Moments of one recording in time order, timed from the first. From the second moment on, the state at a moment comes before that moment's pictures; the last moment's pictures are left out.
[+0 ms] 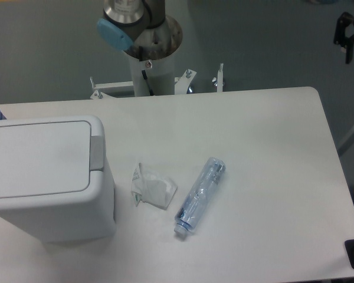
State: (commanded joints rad) arm 3.02 -1.77 -1.30 -1.26 1.44 1.67
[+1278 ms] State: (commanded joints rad) arm 2.84 -1.77 -1.31 -1.20 1.39 1.01
